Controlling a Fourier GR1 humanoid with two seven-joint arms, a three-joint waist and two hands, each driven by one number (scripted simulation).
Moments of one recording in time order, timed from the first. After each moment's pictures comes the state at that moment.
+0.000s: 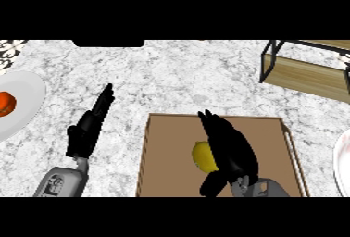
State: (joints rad) left arm -0.17 0.18 -0.15 -1.44 -0.02 0.10 0.01; right arm -0.27 -0.13 0.57 -1.78 0.69 0.31 0.91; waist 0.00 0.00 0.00
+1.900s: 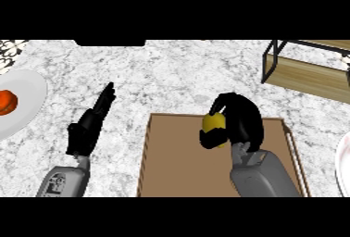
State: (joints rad) left arm -0.17 0.12 -0.07 -1.45 -0.10 0.02 0.03; right arm -0.38 0.00 0.33 -1.62 0.91 0.05 0.92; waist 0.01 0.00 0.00
